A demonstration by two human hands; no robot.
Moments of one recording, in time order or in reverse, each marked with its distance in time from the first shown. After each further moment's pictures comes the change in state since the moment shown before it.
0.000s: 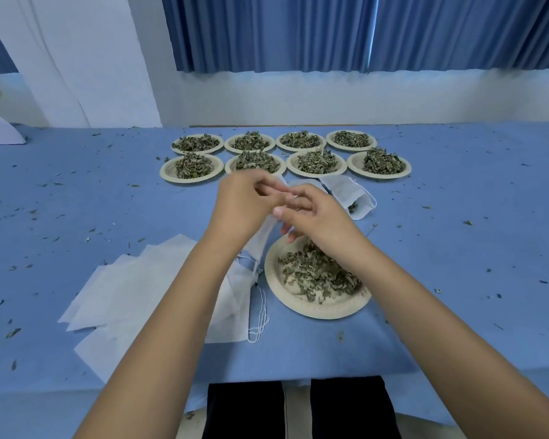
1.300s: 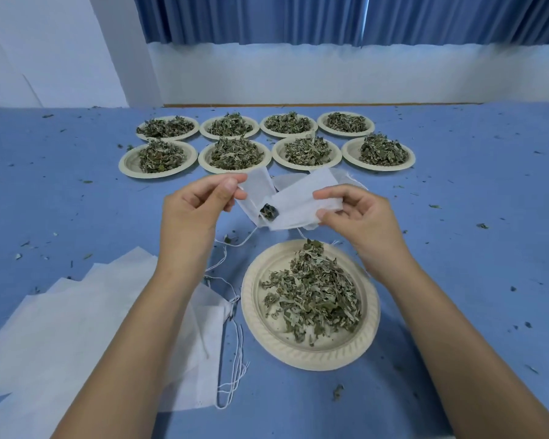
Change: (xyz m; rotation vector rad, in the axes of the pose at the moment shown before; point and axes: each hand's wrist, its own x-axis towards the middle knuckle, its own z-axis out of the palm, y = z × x) left_hand 0.017 -0.051 0.016 -0.505 0.165 -0.042; right_hand 0.024 0.050 -0.060 0.166 0.238 -0.080
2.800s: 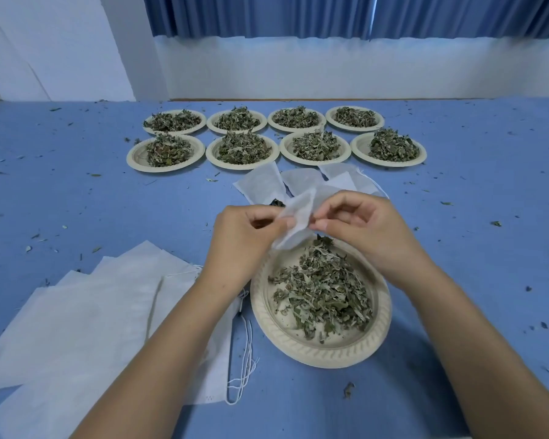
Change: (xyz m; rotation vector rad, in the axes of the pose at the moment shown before) left_hand -0.022 -0.004 0.026 0.280 -0.161 -0.145; right_hand -0.013 -0.014 0.006 -0.074 -0.192 0.059
